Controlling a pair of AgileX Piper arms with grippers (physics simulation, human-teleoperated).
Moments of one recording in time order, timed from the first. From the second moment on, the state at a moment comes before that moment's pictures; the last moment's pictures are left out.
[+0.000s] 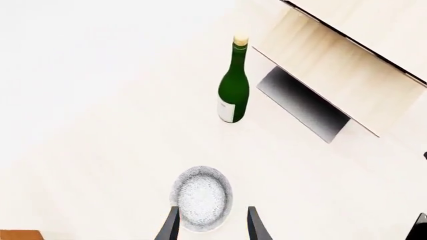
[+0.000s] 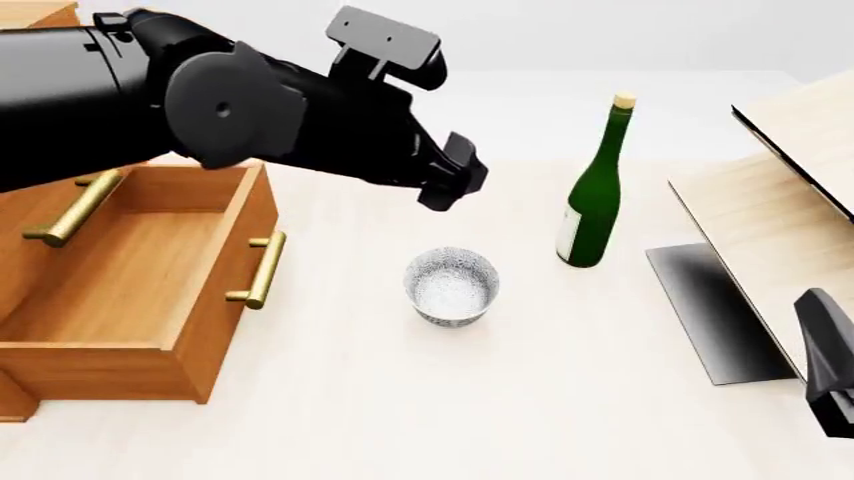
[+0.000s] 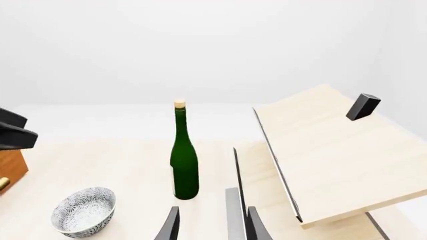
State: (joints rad) left arm -0.77 1.49 -1.24 0.42 0.01; right arm 0.00 0.00 -0.06 0.06 0.00
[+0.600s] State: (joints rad) left arm -0.78 1.74 -1.43 0.52 -0.04; right arm 0.00 0.00 -0.06 0.06 0.00
